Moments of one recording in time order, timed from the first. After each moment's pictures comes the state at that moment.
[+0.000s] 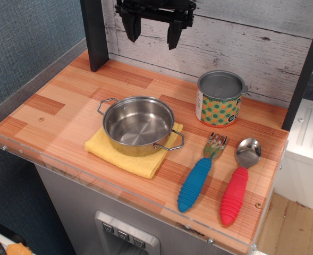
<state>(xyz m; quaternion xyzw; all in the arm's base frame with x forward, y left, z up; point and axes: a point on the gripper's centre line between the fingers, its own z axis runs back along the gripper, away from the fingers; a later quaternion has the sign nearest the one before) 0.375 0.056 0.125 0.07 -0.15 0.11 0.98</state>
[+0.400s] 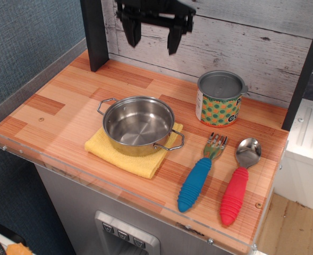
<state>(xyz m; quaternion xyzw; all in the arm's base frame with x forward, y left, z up) 0.371 0.053 0.112 0.06 -0.13 0.12 0.98</state>
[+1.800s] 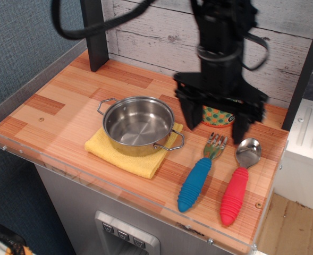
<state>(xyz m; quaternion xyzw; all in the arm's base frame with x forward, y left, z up) 0.289 -0.082 0.082 -0.04 -0.07 -0.03 1.00</state>
